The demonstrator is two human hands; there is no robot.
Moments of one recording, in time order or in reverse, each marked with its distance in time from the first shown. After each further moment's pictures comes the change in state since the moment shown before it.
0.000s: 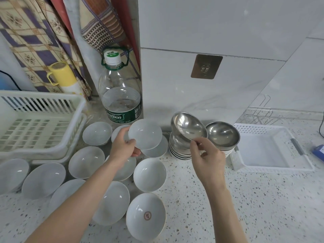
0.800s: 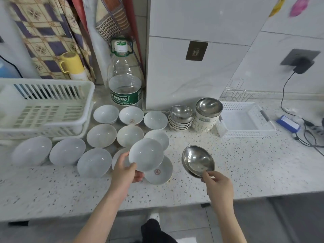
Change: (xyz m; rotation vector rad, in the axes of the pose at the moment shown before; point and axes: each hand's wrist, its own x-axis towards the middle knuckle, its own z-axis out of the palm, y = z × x) left_hand -0.175 -0.081 -0.069 -0.195 -0.129 -0.157; right_hand -0.196 0.023 -0.051 -0.019 0.001 0.590
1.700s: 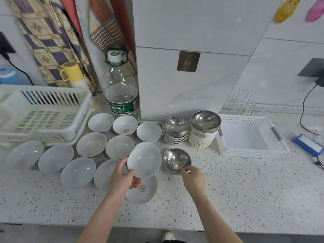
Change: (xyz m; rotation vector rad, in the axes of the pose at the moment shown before) left_hand 0.014 0.012 0.072 0.009 0.115 -0.021; right_hand 0.131 0.012 0.057 -0.228 -0.279 -0.089
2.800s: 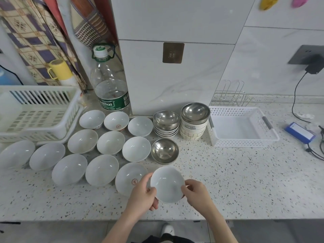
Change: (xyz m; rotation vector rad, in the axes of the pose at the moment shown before) left_hand -0.044 -0.063 0.059 0.346 -0.357 0.104; right_hand -0.054 0.050 -0.049 0.172 -0.349 -0.052
